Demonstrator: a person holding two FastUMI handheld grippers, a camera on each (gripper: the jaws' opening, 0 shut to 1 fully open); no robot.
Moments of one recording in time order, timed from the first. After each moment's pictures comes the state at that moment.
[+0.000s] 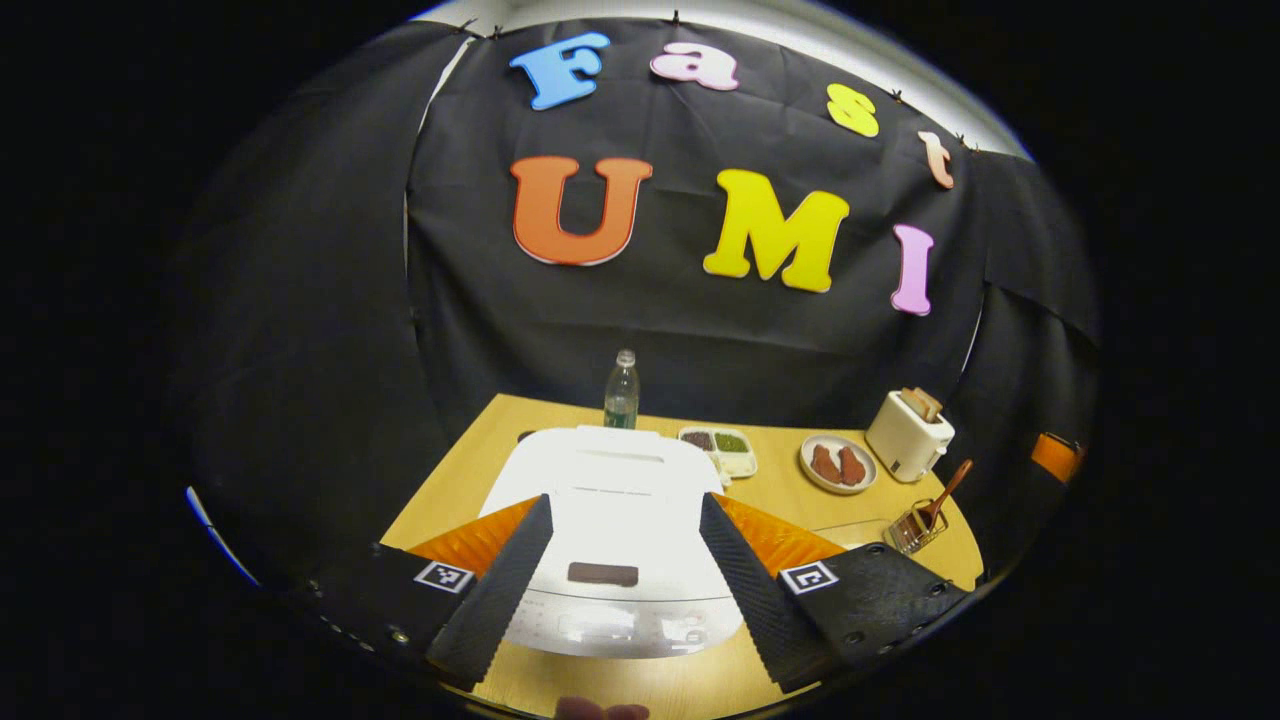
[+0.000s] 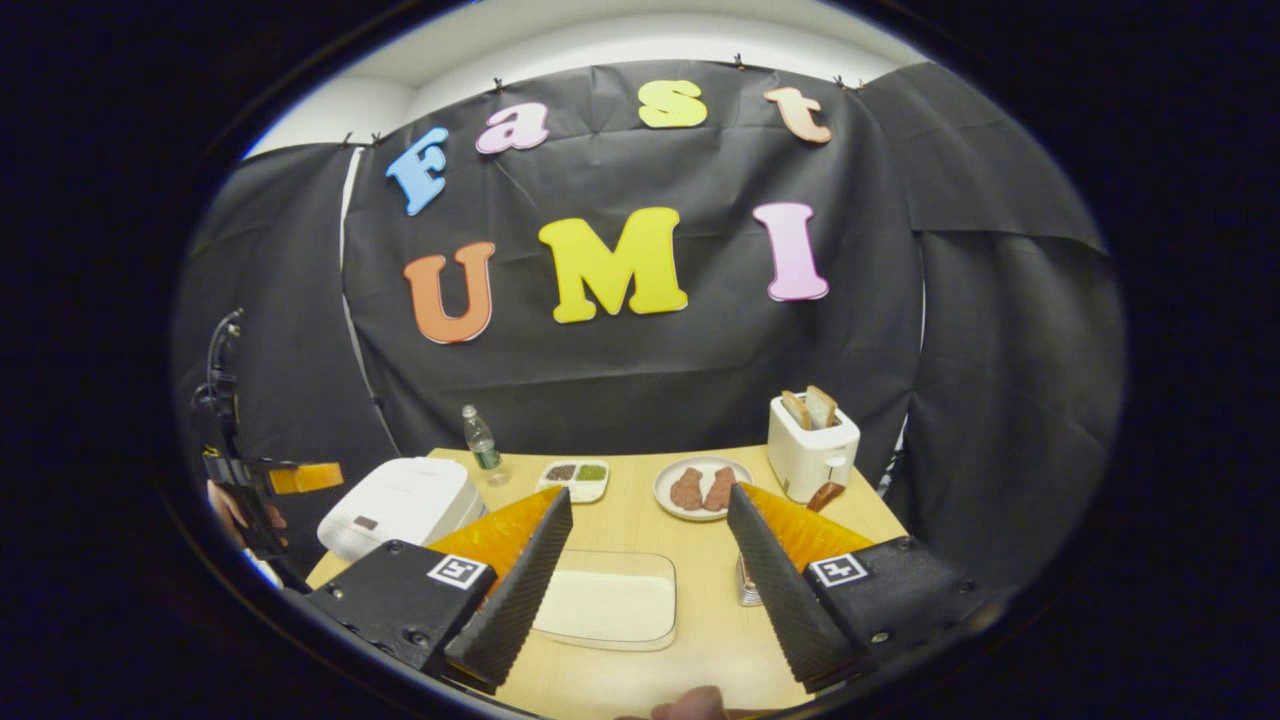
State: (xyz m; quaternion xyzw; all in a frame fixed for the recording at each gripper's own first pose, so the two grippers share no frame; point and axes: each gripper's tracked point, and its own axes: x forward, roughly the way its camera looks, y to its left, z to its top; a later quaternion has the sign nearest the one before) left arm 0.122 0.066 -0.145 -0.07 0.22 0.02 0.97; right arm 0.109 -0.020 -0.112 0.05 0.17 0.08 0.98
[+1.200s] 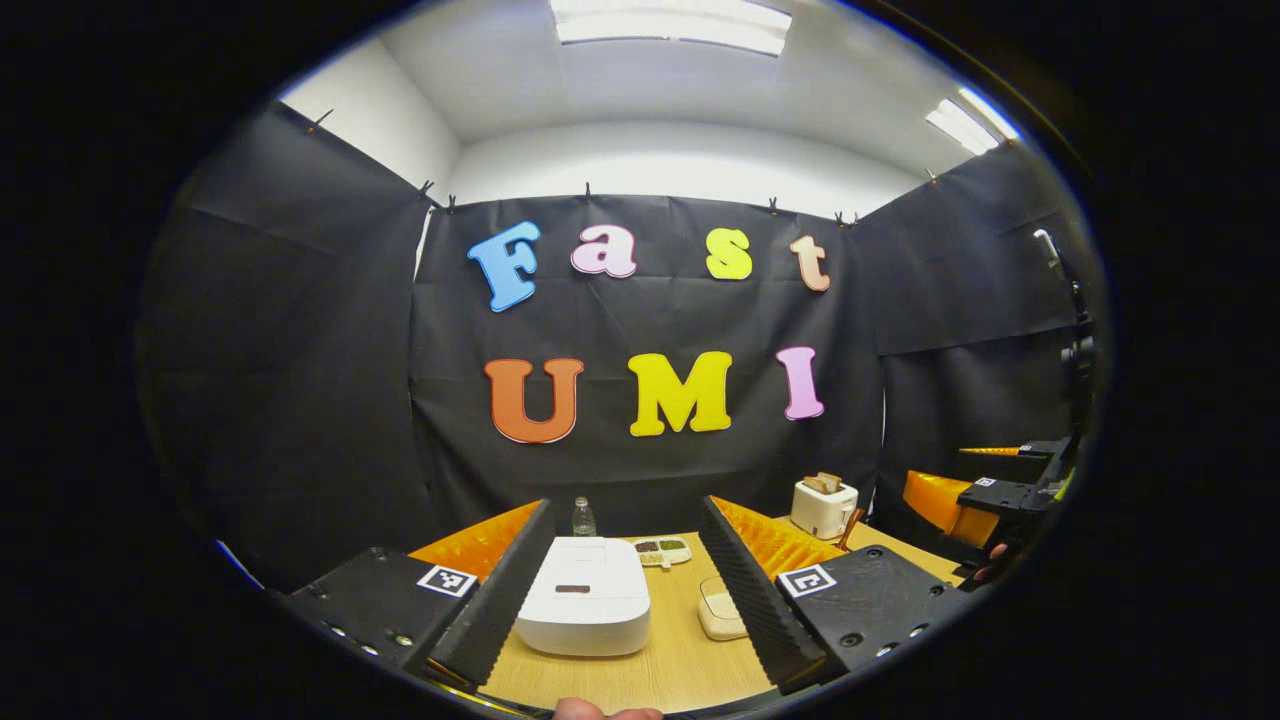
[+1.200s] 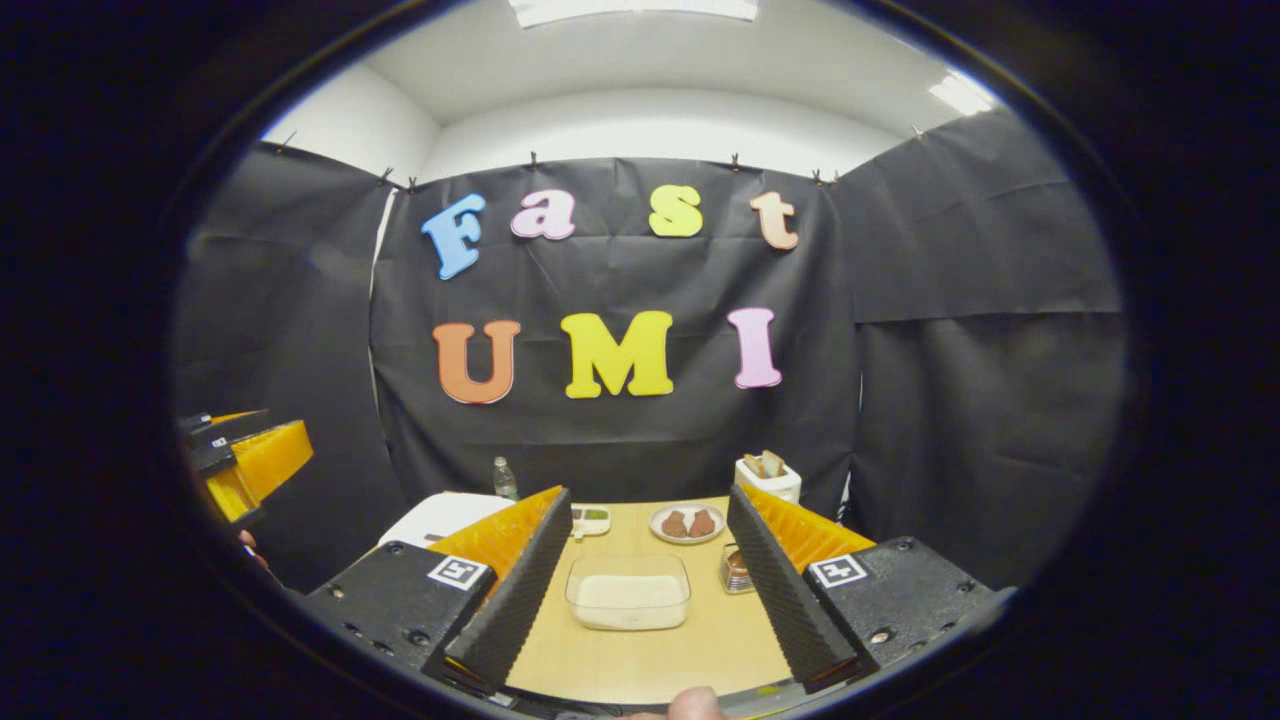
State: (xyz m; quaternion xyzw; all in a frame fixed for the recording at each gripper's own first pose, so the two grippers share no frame) left arm -0.085 -0.005 0.016 0.00 0.00 -0.02 1.00; right arm -0.092 0.020 -0.021 0.02 0.06 0.02 1.00
